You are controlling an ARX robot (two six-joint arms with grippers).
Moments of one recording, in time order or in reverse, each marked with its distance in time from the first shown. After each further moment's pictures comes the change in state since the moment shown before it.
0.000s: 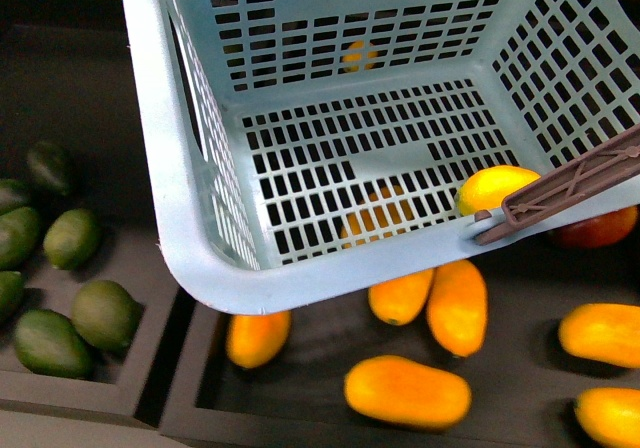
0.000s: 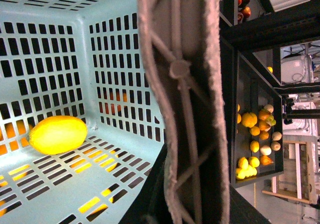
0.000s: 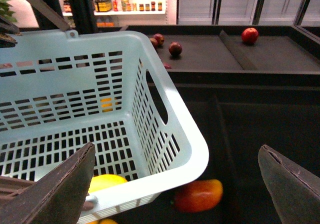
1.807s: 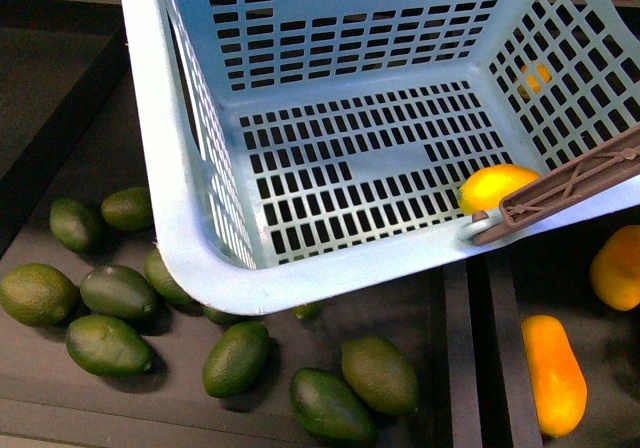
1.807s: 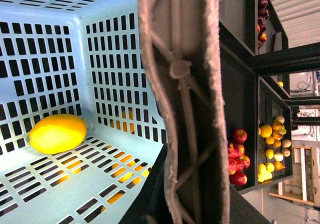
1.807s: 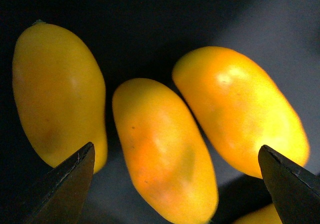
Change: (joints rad) left arm 0.000 0.002 0.000 0.001 -0.001 0.002; right arm -0.320 1.653 0.731 -0.136 0.194 0.508
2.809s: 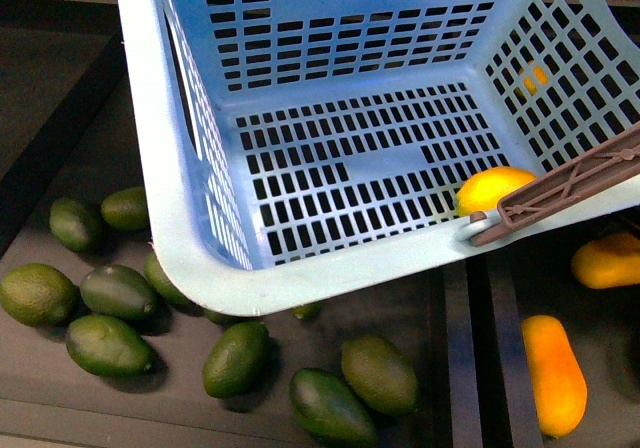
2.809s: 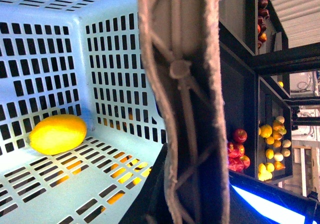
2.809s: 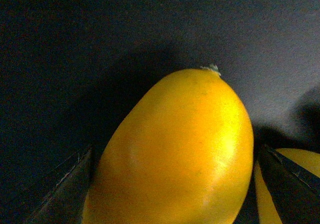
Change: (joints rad) left arm 0.000 0.000 0.000 0.000 -0.001 0.000; right arm 0.145 0.326 0.447 -0.166 0.018 0.088
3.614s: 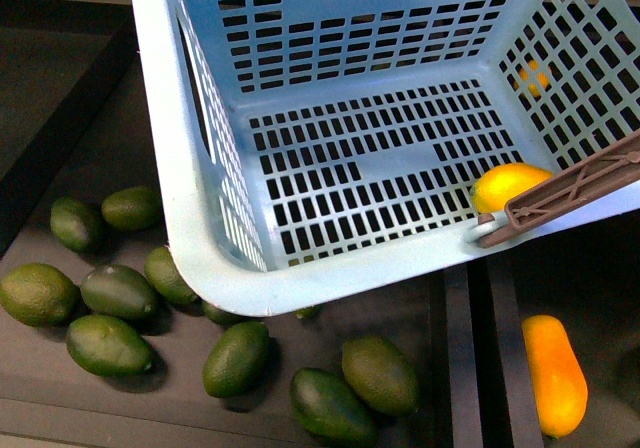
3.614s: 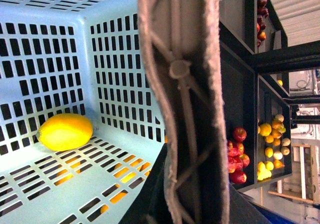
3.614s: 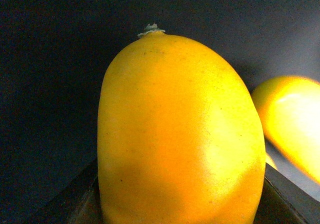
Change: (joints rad) left arm 0.000 0.000 0.000 0.000 0.003 0.001; right arm -0.159 -0.339 -0.303 0.086 -0.004 -0.090
